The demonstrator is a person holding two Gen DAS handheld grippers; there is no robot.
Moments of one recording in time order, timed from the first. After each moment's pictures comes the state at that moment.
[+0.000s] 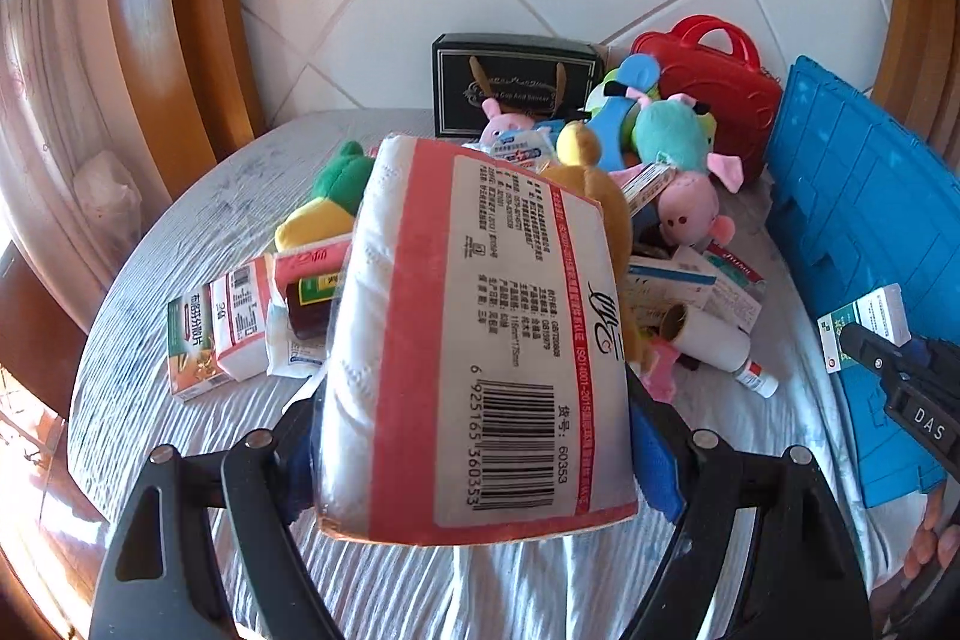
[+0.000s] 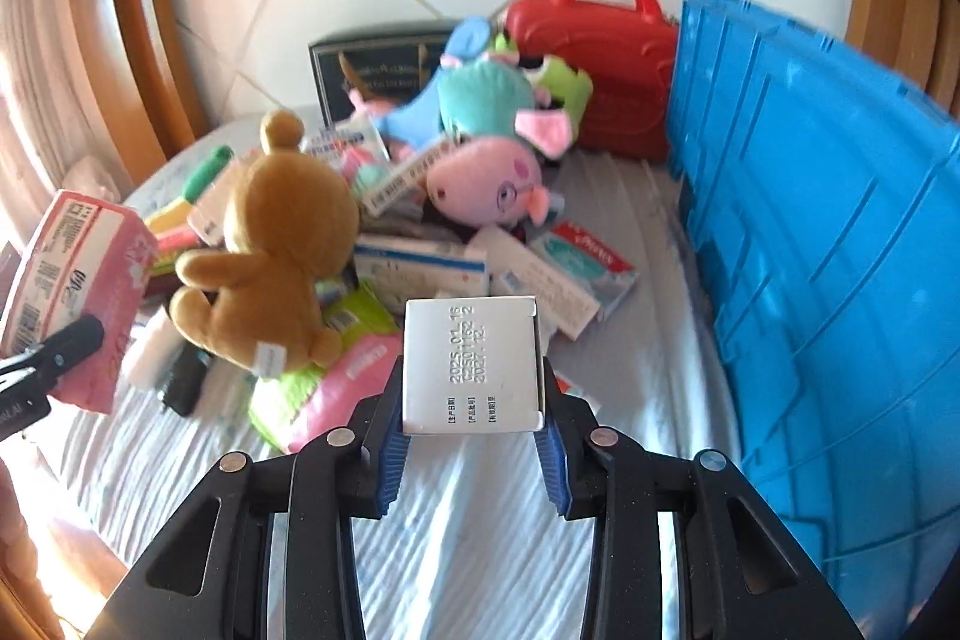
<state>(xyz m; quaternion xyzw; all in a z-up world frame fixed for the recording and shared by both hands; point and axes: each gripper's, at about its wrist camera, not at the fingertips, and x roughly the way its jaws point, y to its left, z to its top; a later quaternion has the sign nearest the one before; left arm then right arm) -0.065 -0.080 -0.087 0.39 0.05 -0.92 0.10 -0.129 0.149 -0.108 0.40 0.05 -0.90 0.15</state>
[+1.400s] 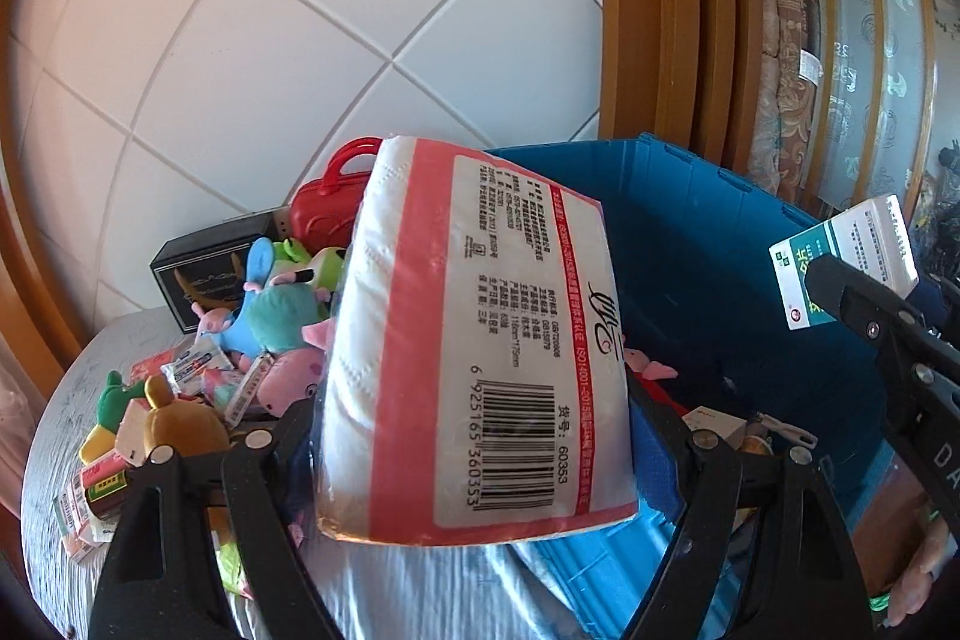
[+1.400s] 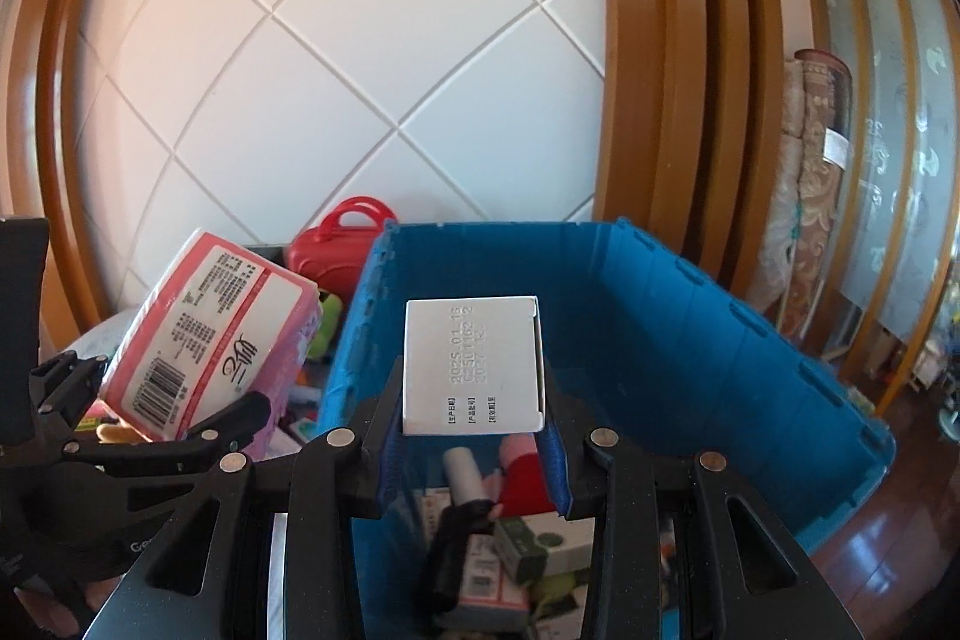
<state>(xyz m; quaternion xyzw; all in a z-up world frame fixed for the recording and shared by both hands) -0.108 0.270 0.029 0.29 -0.05 -0.95 -0.10 -0.056 0.407 0.058 0.21 0.01 -0.98 0.00</state>
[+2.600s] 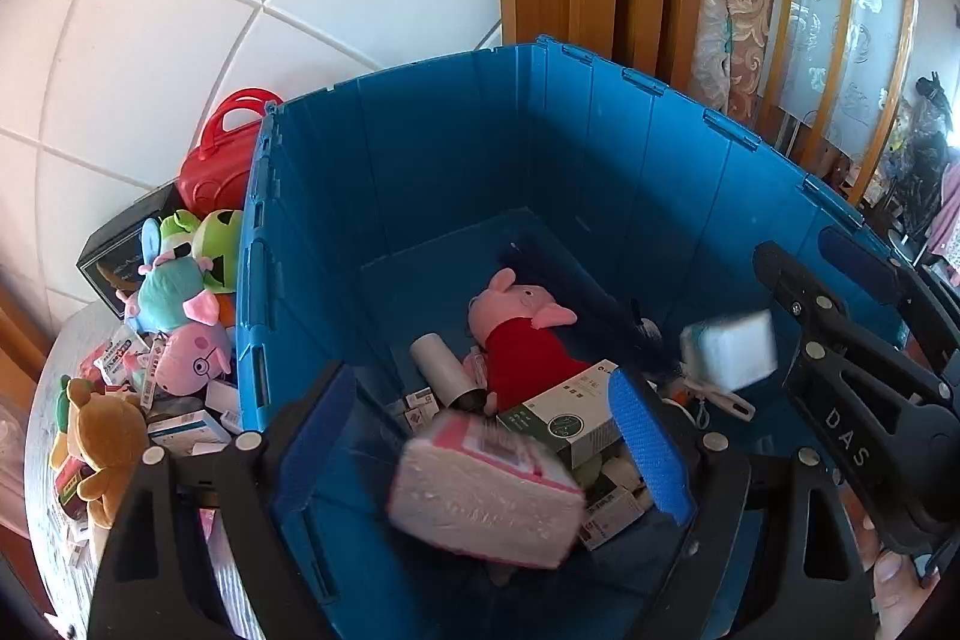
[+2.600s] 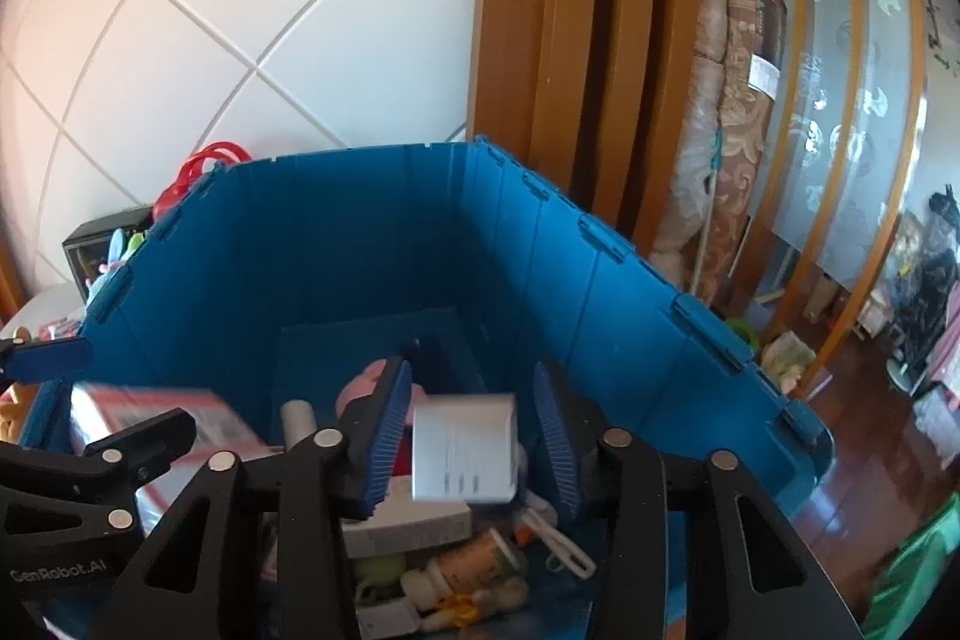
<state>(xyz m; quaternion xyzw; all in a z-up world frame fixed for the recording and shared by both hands) -0.124 0.402 0.009 0.39 -0.10 -0.90 -0.14 -0.112 0.539 0.001 0.28 0.01 -0.96 -0.09</state>
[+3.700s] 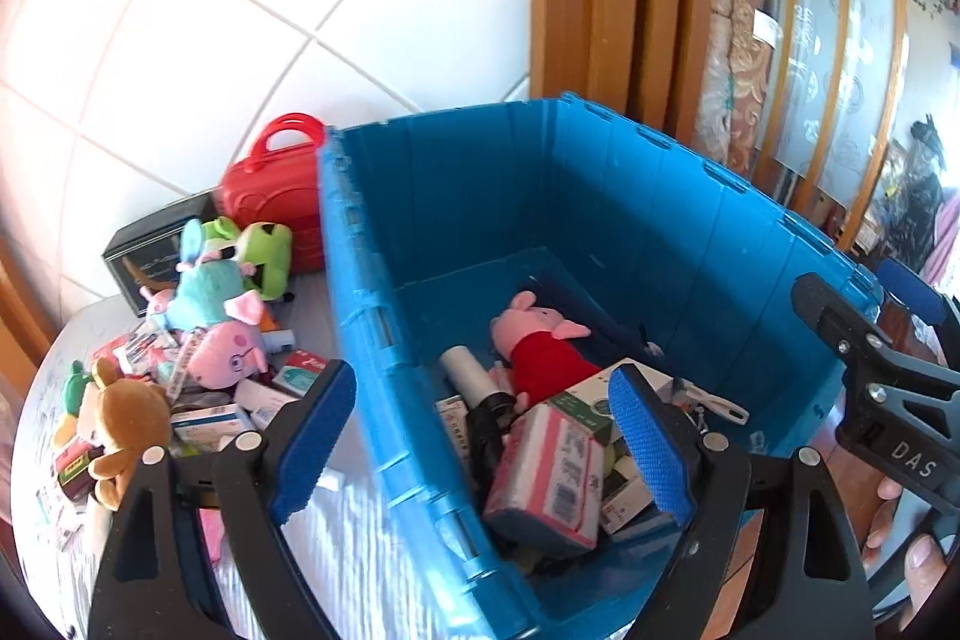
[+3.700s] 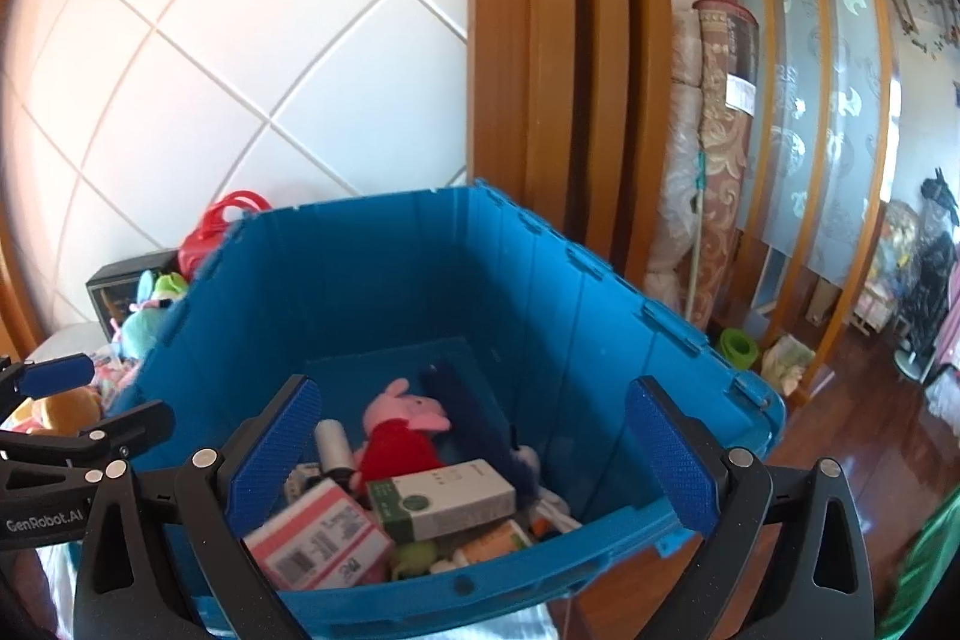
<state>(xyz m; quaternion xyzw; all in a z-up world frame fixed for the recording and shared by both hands) -0.079 0.333 0.030 0.33 -0.05 -0.93 -0.14 -0.050 0.521 0.032 0.23 -0.02 -0.97 -0.07</state>
